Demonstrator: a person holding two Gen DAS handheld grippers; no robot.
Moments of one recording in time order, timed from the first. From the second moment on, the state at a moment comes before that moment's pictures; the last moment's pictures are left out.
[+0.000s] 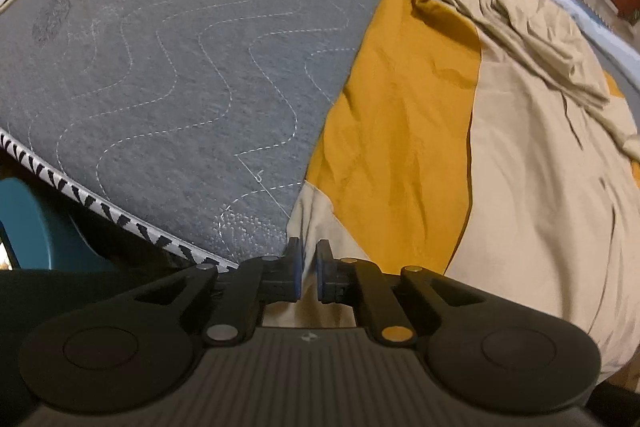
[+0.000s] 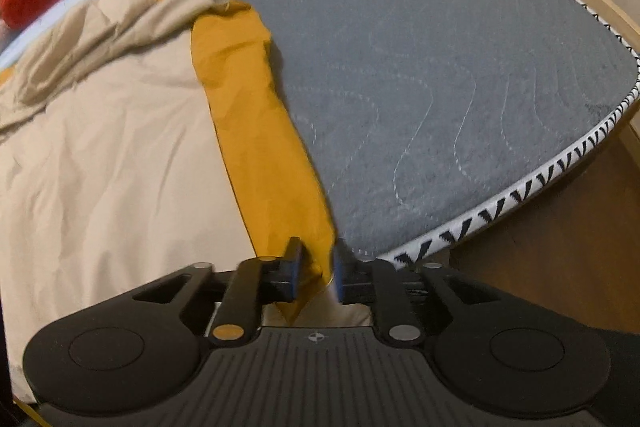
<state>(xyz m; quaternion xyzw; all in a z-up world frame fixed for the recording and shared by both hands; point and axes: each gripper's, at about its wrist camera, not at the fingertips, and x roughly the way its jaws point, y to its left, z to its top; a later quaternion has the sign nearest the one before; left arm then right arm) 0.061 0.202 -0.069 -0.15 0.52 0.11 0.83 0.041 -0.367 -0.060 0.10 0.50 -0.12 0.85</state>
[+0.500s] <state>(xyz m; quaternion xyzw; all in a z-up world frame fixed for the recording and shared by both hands) 0.056 0.189 -0.051 -0.10 0.50 0.08 0.85 0.035 -0.356 -0.040 0.09 0.47 -0.11 0.87</state>
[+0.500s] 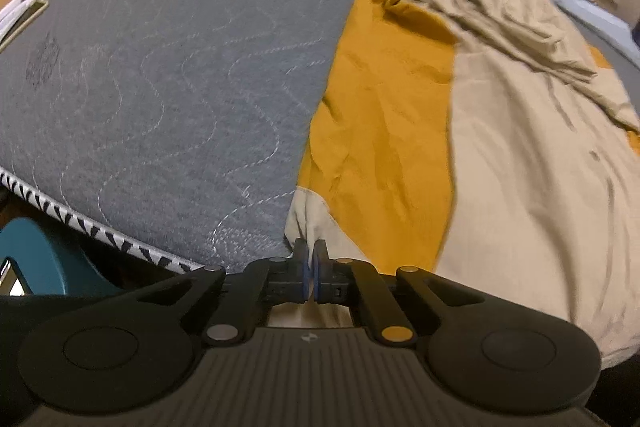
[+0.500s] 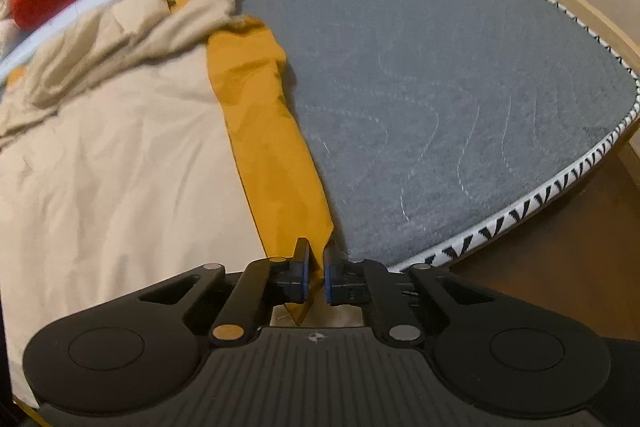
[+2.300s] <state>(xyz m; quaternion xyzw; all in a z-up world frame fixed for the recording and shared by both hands) 0.020 0.197 0.052 -0.13 0.45 -0.06 0.88 0.052 -0.396 0.007 0.13 0.46 0.03 0.88</state>
